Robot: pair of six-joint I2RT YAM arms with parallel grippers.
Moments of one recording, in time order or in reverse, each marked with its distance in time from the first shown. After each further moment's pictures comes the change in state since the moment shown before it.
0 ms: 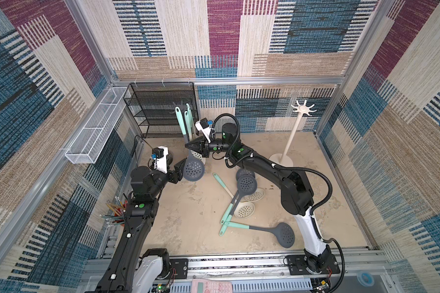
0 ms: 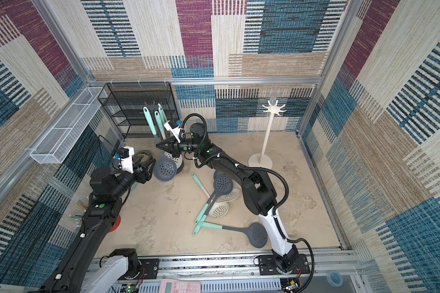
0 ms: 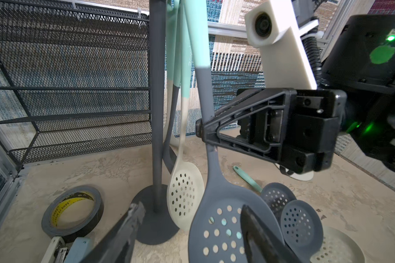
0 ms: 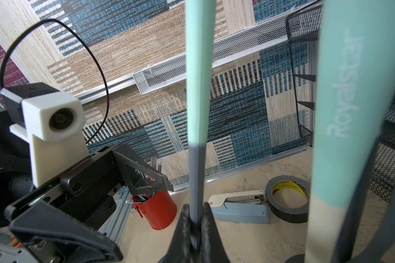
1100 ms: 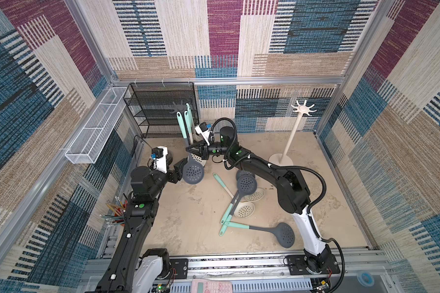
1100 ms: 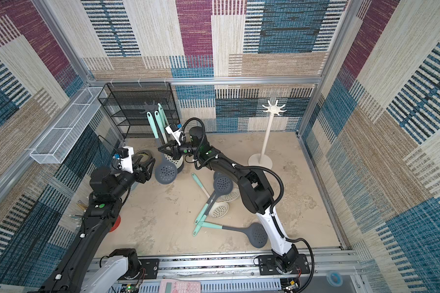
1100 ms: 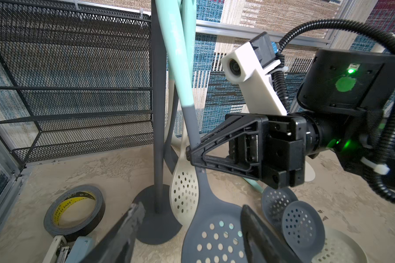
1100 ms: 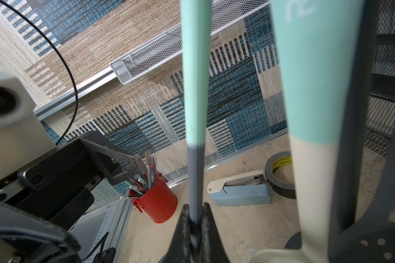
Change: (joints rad) left arm 0.000 -0.001 0.000 0.000 -0.006 0.000; right arm 0.001 0.041 -0.026 -0.006 0.025 0.058
